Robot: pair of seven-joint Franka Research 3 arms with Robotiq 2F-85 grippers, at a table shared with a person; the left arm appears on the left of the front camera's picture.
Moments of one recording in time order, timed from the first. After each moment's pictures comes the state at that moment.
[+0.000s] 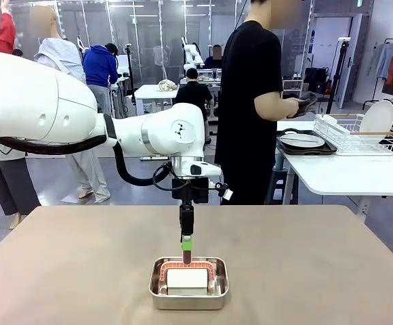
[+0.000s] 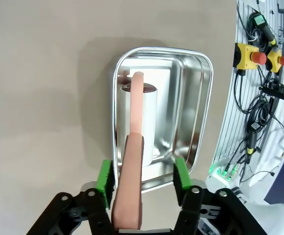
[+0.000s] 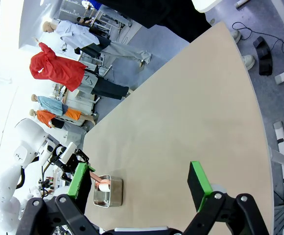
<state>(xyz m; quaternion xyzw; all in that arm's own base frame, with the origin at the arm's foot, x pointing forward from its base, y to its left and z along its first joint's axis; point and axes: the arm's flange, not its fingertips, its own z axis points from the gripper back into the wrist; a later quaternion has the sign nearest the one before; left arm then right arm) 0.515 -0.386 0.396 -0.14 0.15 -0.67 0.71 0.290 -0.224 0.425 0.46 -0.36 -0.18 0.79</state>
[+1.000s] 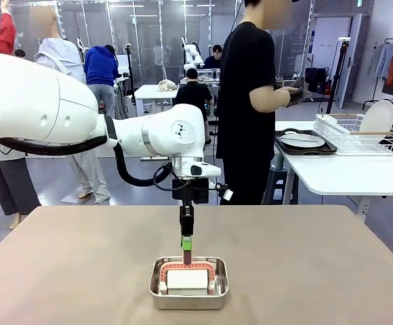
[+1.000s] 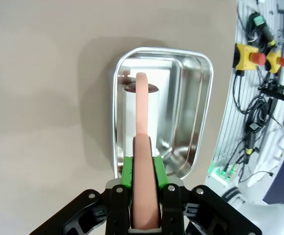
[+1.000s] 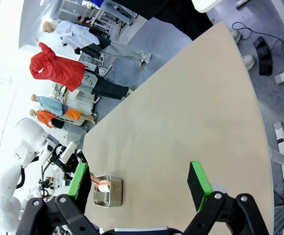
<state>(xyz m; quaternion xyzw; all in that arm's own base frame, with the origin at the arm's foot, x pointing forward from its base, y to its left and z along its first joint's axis) 0.515 -0.387 0.399 -0.14 0.15 -0.67 0.71 0.290 -0.224 0.425 0.46 -0.36 -0.18 0.79</state>
